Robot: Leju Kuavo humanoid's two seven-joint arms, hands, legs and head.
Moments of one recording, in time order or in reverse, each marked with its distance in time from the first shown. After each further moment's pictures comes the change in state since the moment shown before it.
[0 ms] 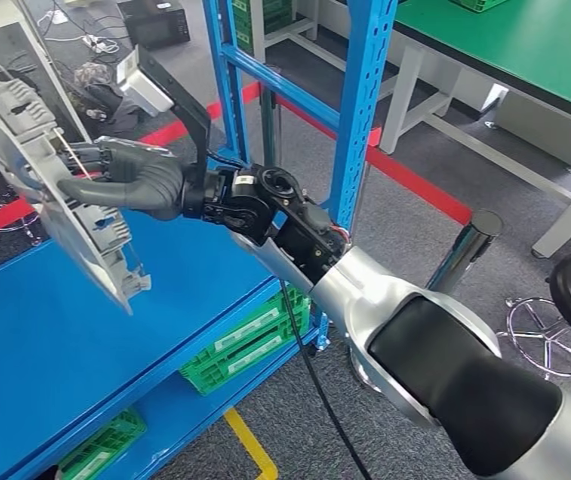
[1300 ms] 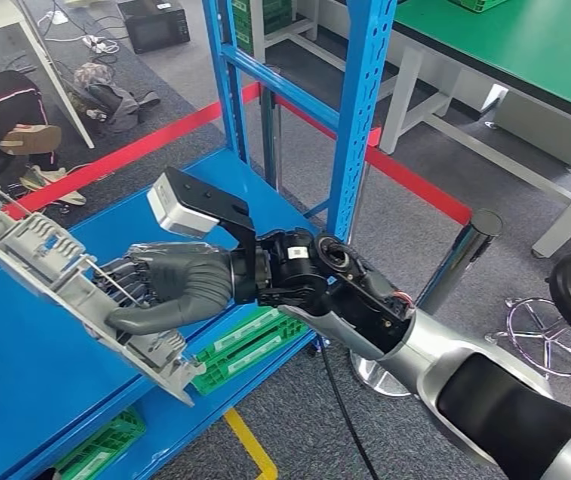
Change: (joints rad) left arm 0.010 0.002 0.000 0.000 0.040 -0.053 -0.018; right arm 0.267 -0.269 0.196 -0.654 -0.142 -0.104 0.219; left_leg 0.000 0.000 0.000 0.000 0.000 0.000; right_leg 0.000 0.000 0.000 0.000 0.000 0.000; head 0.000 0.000
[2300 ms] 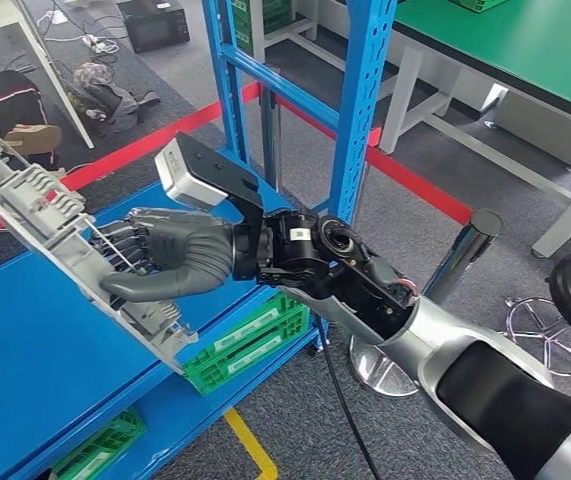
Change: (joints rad) left arm 0.002 0.004 0.000 0.000 0.010 0.010 -0.035; right arm -0.049 -0.001 -0.023 0.007 0.069 -0.032 -0.082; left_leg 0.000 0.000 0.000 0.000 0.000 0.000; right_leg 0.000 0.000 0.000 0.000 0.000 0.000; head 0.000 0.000
